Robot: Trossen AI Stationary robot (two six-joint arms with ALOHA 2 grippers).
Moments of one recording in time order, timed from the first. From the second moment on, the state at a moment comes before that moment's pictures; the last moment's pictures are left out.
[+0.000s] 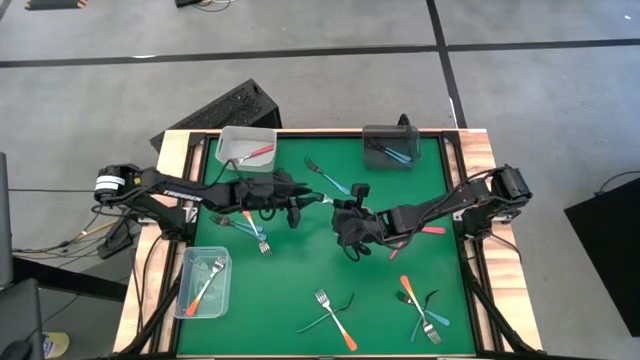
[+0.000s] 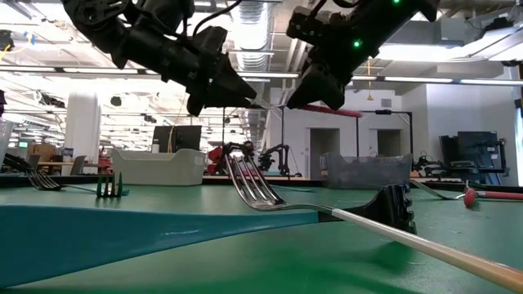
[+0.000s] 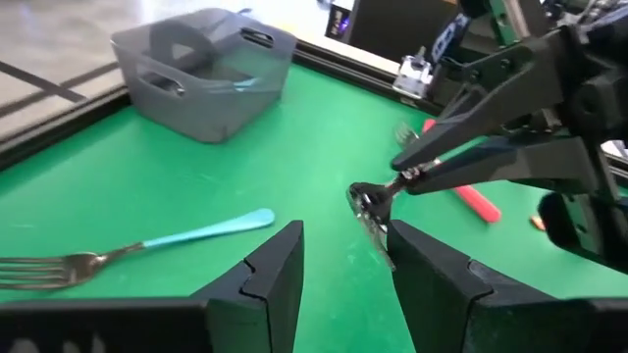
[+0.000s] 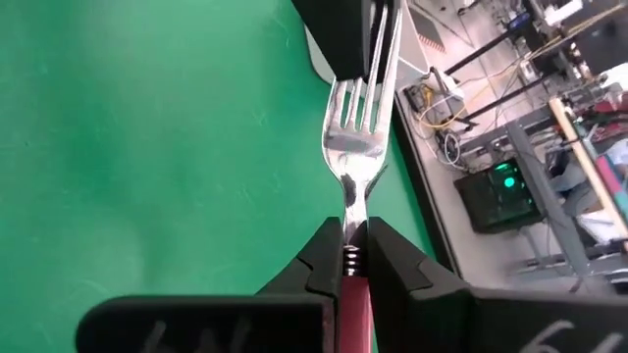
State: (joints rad) left arm 0.14 1.43 0.65 0.42 -0.15 -0.29; right arm 0.22 1.67 1.05 -0.15 0.83 -0.15
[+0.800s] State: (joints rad) left arm 0.16 1.43 0.65 0.44 -0.14 -0.28; right arm 0.07 1.66 1.05 -0.37 0.65 0.48
